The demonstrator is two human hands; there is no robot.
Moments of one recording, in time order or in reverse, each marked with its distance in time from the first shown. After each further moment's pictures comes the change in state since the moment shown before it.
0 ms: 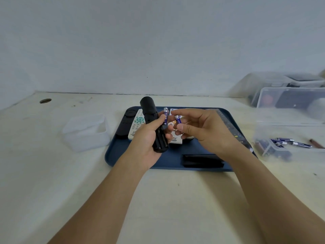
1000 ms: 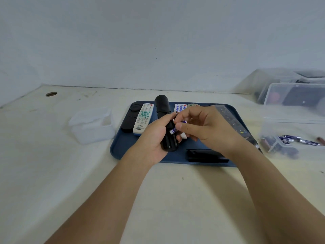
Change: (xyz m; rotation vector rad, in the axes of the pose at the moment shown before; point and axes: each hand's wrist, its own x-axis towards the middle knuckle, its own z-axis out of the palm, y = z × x) left_hand 0.003 -0.006 -0.005 0.180 -0.022 -0.120; right_hand -0.006 -0.013 0.012 -0.142 -0.049 0.066
